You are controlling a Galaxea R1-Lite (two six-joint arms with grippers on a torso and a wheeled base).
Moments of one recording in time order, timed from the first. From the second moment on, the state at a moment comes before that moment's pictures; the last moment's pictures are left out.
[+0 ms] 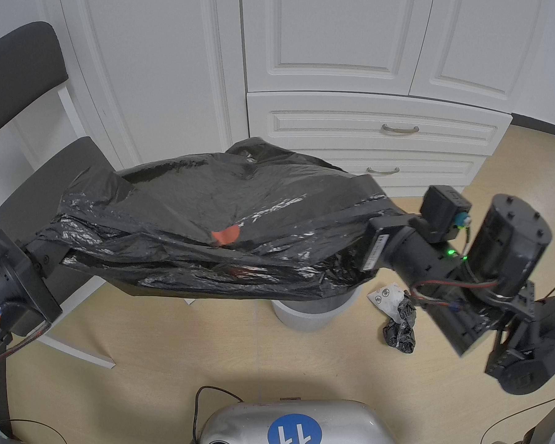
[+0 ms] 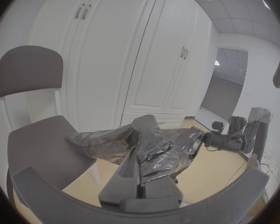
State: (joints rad) left arm -0.57 0.98 -0.47 -0.58 0.10 -0.09; right arm 0.86 1.72 -0.67 -1.22 -0.53 0.10
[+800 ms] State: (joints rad) left arm -0.67 1.31 -0.46 -0.80 0.07 -0.09; right arm 0.89 1.17 -0.56 -0.52 -0.46 -0.02
